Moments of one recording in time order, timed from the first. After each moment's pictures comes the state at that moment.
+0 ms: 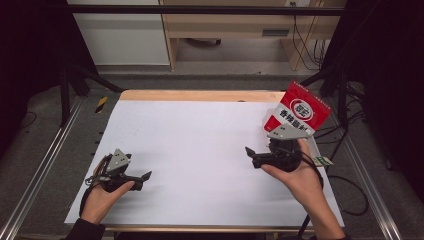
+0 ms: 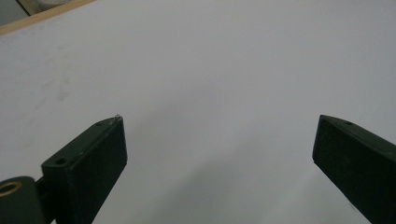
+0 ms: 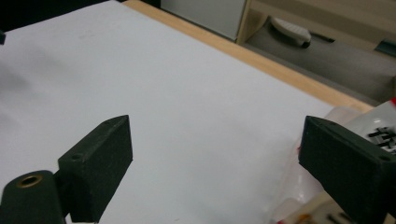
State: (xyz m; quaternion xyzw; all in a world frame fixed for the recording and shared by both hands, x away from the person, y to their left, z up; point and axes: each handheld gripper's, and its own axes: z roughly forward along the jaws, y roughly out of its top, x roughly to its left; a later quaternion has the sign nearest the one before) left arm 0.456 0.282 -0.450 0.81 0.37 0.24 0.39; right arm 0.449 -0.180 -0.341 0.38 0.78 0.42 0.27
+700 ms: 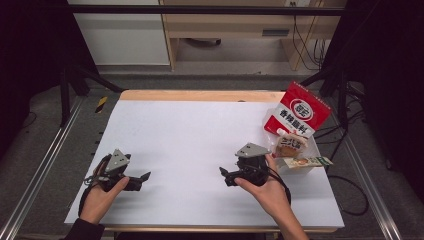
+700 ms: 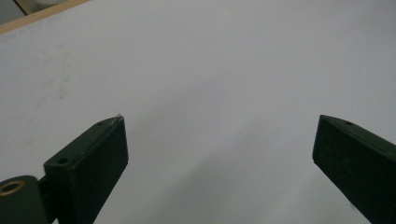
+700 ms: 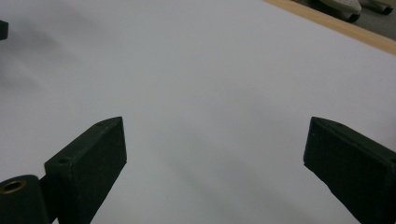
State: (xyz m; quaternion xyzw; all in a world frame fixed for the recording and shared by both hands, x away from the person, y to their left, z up) left arm 0.456 0.285 -0.450 0.81 0.36 0.23 0.39; right arm 0.451 -0.121 -0.410 0.38 0.81 0.40 0.22
